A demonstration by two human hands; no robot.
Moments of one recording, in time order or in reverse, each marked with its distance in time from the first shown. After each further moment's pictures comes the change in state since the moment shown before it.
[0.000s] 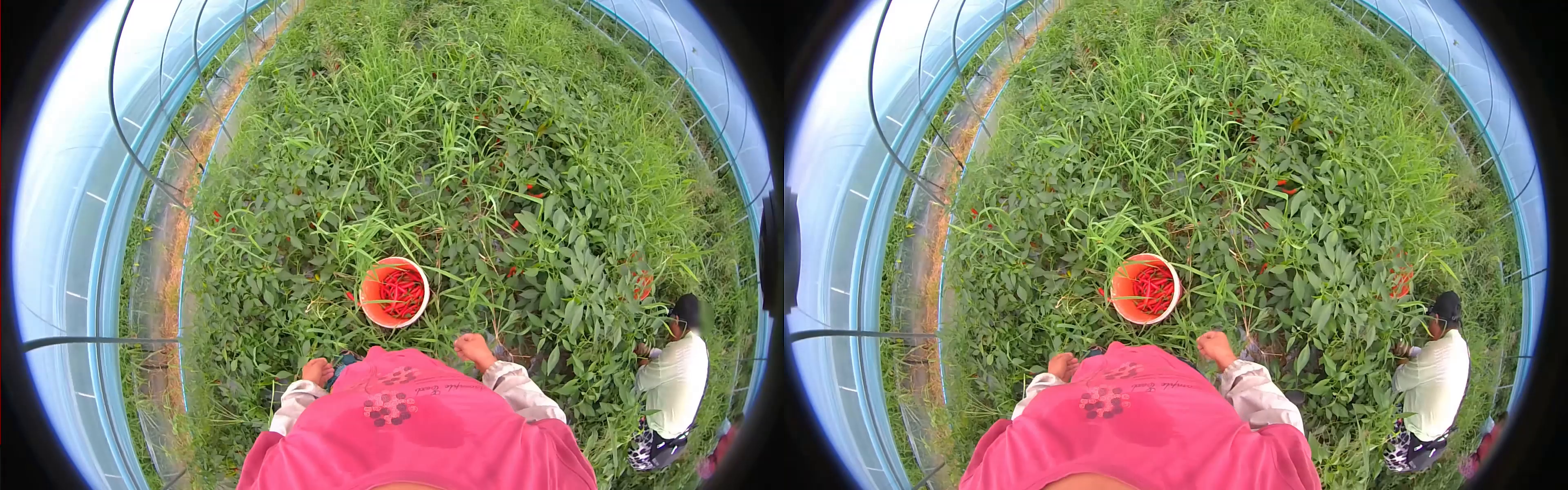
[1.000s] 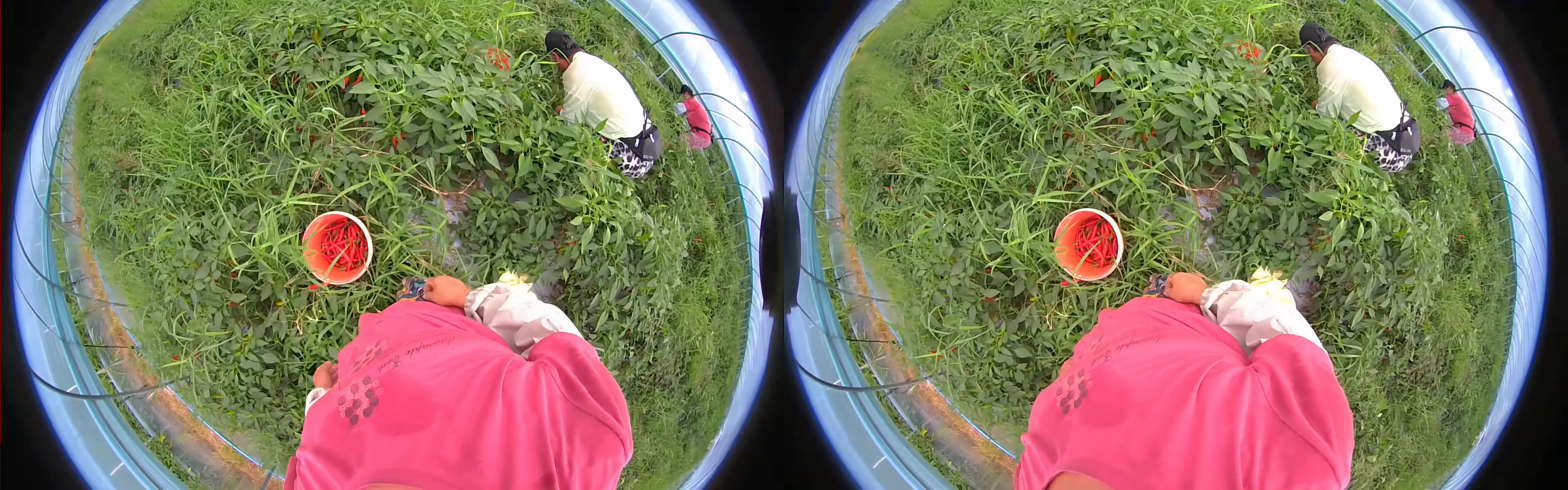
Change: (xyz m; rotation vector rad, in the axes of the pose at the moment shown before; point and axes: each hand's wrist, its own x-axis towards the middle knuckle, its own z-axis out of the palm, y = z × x) left_hand 0.121 0.061 -0.111 0.366 -0.224 -0.245; right_hand -0.129 0.068 0.187 -0.484 0.363 0.016
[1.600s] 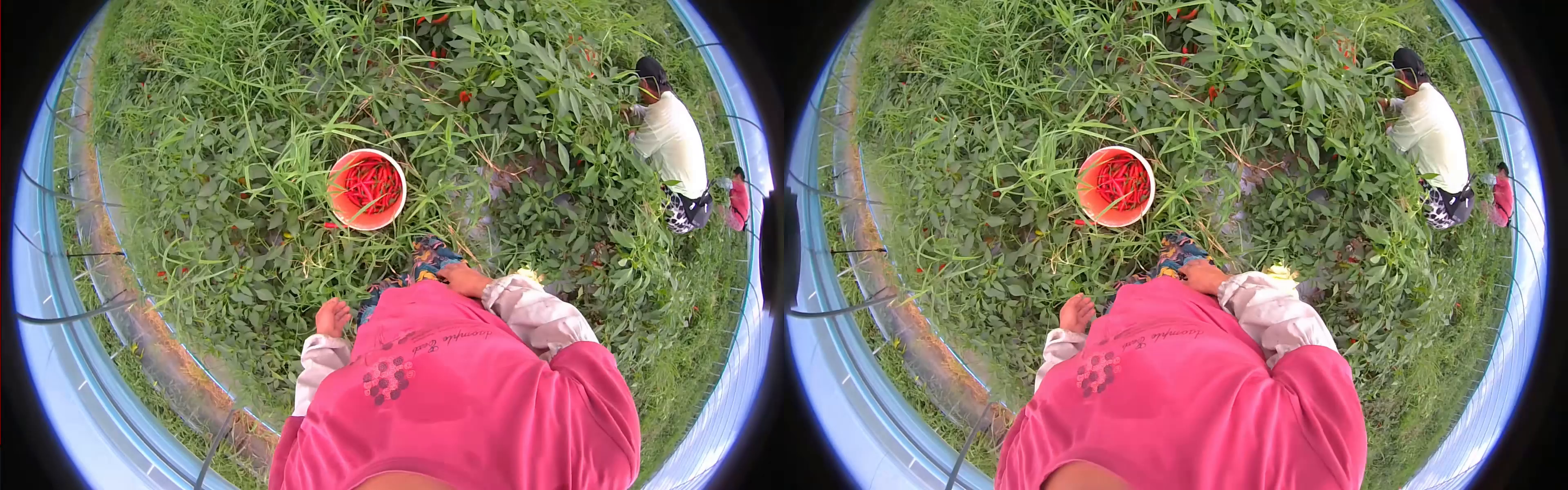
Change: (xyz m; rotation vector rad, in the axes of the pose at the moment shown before) left_hand -0.024 0.030 0.054 -0.122 -0.080 0.001; right_hand 0.061 0.003 0.039 -0.329 -0.388 -0.282
